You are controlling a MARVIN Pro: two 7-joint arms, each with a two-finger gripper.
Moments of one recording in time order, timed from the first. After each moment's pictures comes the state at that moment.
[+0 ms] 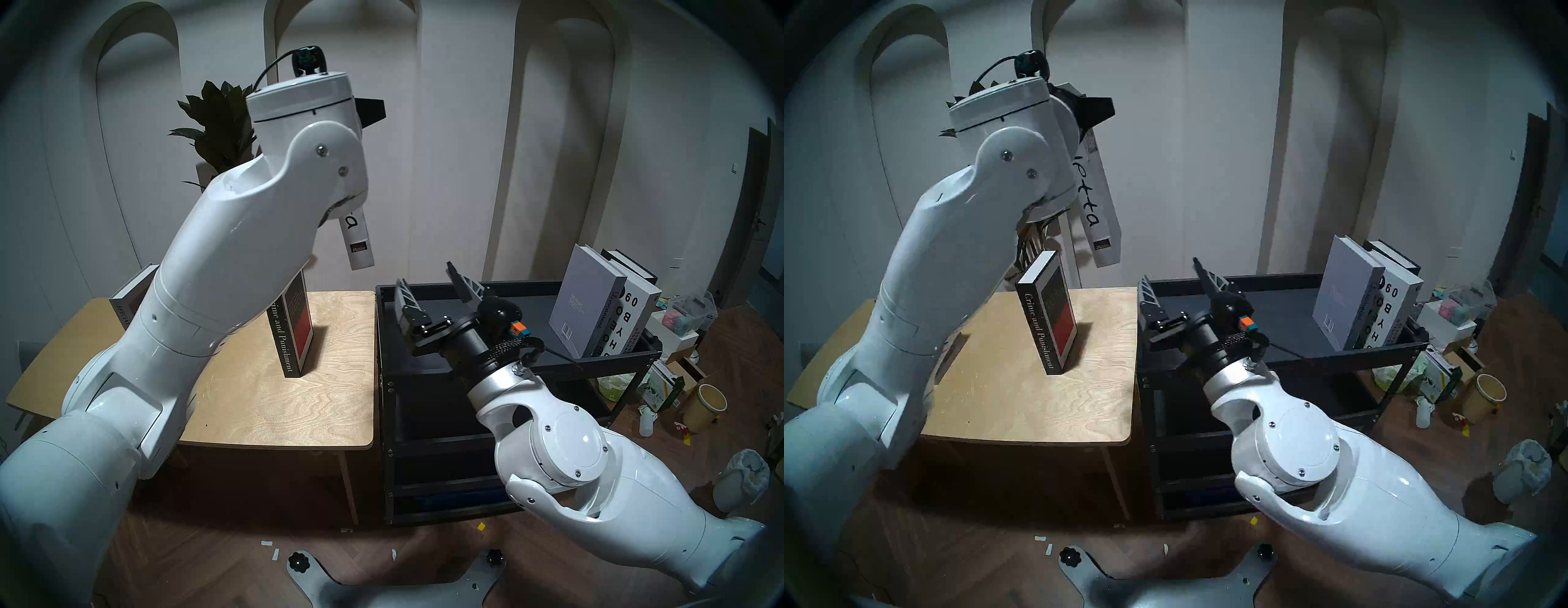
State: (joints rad) left arm 0.52 -1.20 -0.90 -1.93 -1.16 0.58 1.26; right arm -1.42 -0.89 0.84 -2.24 0.52 -0.07 -0.45
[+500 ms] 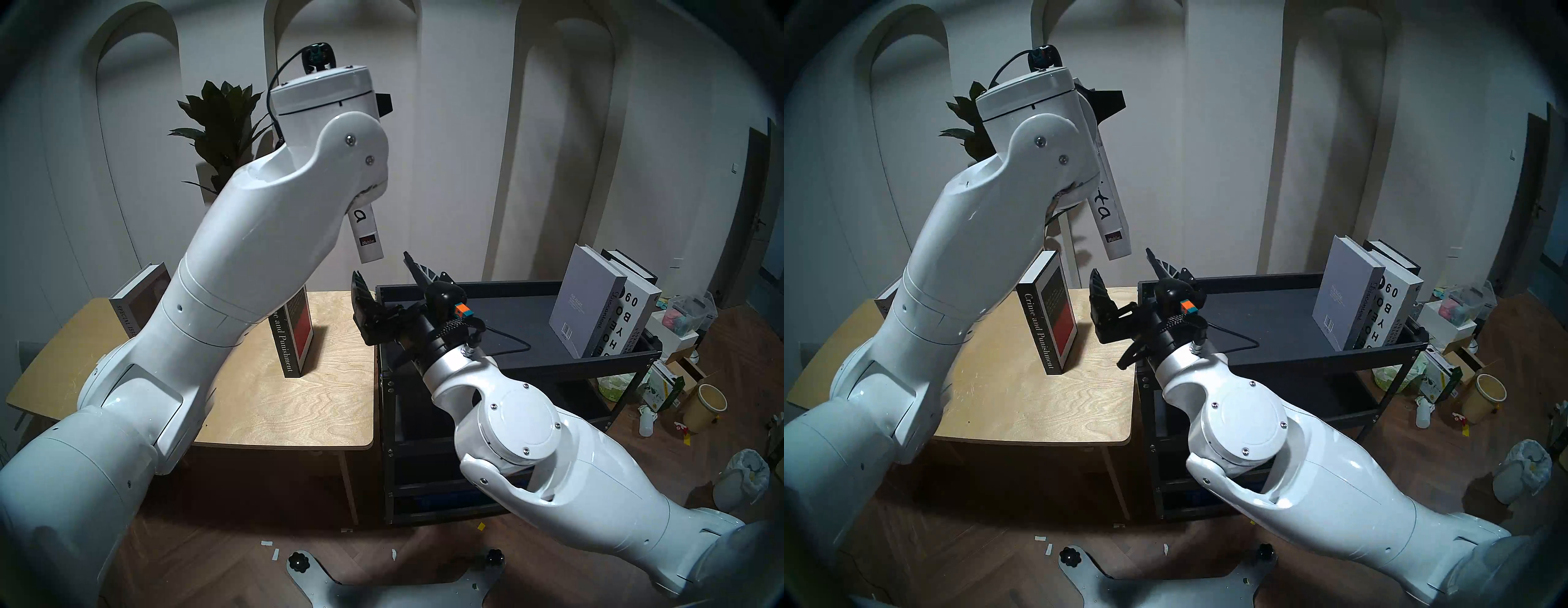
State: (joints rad) left arm 0.51 -1.26 -0.91 -1.86 -1.10 0.56 1.28; right arm -1.26 -1.04 0.75 -2.12 0.47 0.04 -0.45
